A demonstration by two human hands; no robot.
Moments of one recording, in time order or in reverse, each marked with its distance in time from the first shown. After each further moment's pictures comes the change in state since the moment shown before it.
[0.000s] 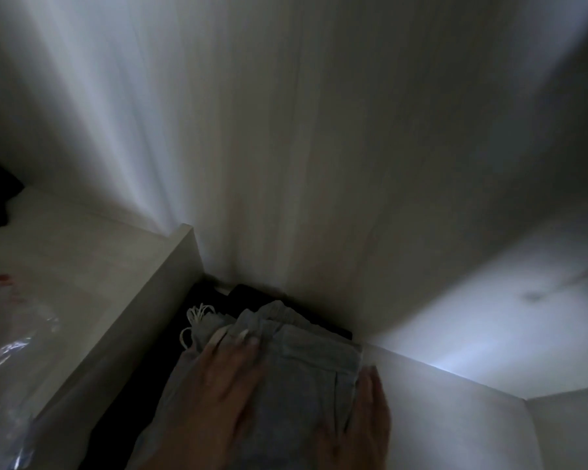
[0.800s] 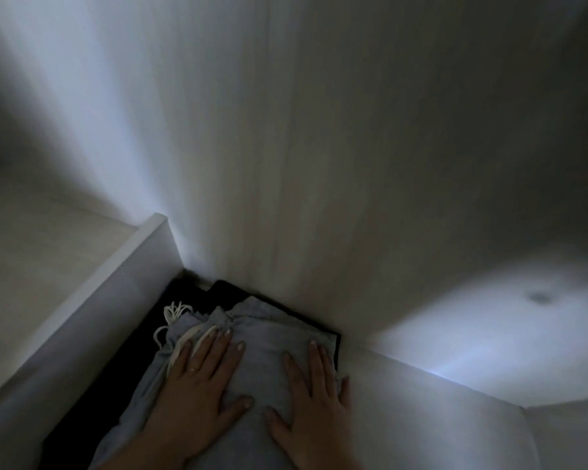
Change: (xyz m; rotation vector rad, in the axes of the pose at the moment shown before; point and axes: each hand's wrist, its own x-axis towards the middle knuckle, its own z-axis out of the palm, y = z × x) left_hand 0.006 -0.029 0.061 0.110 -0.268 -0.211; right_hand 0.017 0.049 0.035 -0.522 -0.220 -0.099
